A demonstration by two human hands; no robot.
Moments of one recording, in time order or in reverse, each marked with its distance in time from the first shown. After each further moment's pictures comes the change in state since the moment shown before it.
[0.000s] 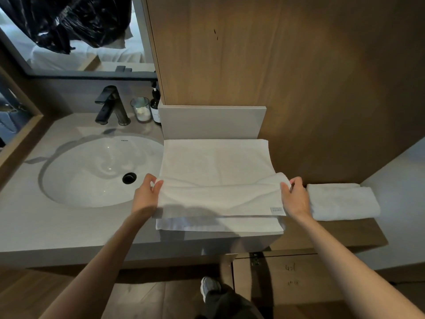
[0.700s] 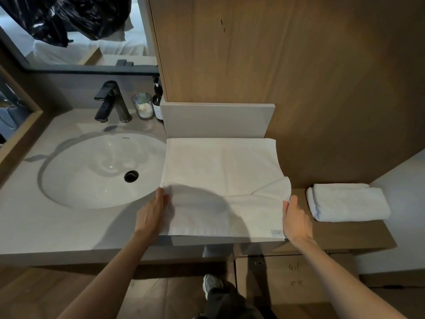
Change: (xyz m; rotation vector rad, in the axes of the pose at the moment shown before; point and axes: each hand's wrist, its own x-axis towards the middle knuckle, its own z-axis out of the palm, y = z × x) left_hand -0.013 -0.033 0.026 0.511 -0.059 0.183; right_hand -0.015 0.040 0.032 -0.455 -0.117 -0.075
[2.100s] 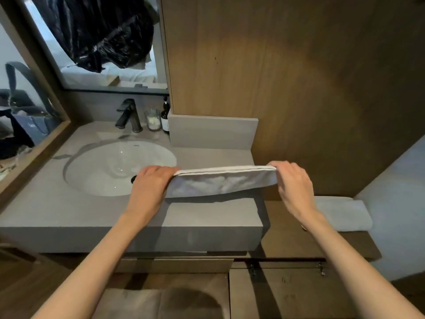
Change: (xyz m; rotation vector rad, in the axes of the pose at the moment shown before) left_hand -0.086 0.065 -0.124 0.148 0.490 0.546; right_hand -0.078 -0.042 -0.148 0.040 0.451 -0.688
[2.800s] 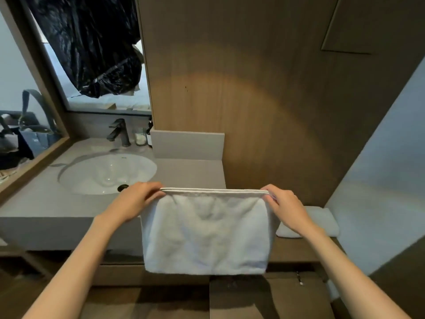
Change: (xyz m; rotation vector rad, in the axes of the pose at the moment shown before) left_hand -0.044 0.100 -0.070 -0.266 -0.358 -0.129; right_hand -0.108 0.060 -0.112 0.165 -0.307 0.176
